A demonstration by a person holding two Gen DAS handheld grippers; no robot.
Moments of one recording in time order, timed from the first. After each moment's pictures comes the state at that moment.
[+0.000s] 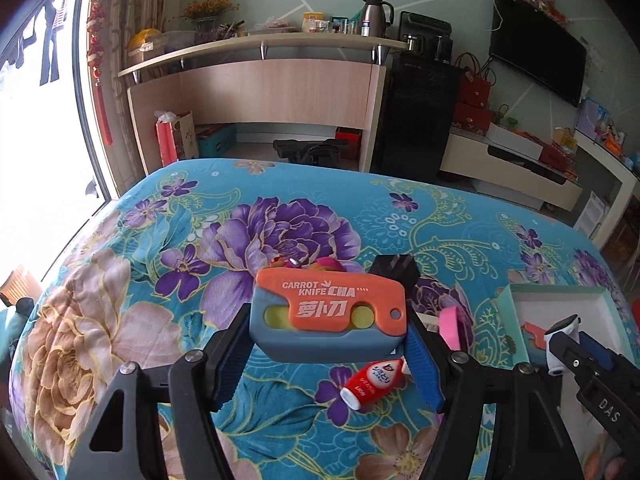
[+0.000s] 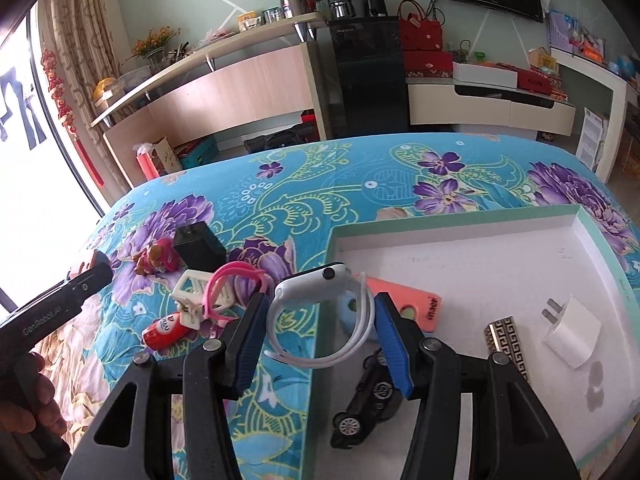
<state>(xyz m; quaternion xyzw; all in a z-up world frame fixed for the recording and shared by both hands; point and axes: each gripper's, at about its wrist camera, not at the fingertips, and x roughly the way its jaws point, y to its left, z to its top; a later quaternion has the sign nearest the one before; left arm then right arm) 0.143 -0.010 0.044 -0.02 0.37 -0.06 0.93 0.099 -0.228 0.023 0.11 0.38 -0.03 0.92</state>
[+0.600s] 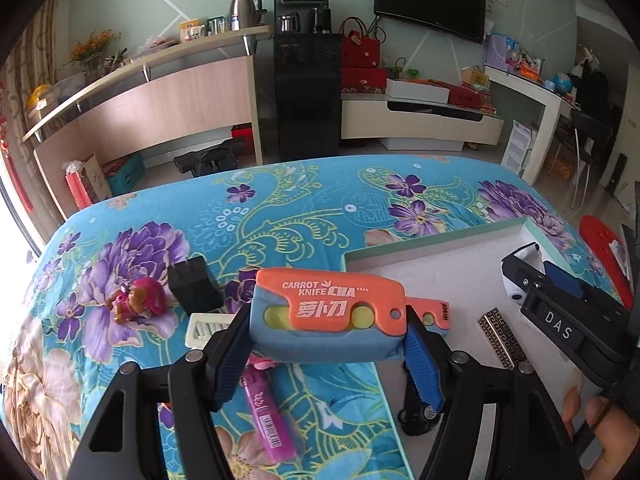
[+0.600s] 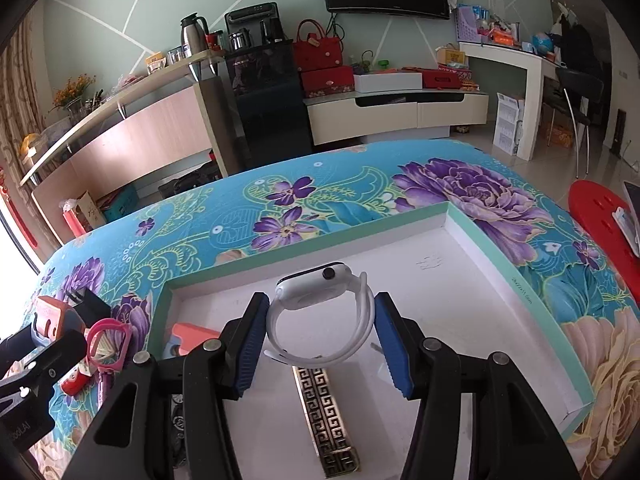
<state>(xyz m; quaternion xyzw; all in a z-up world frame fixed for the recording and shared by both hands) 0.122 -0.156 0.044 0.08 0.38 -0.20 0.90 0.074 -0.333 0.025 0.13 0.34 -0.18 0.91</state>
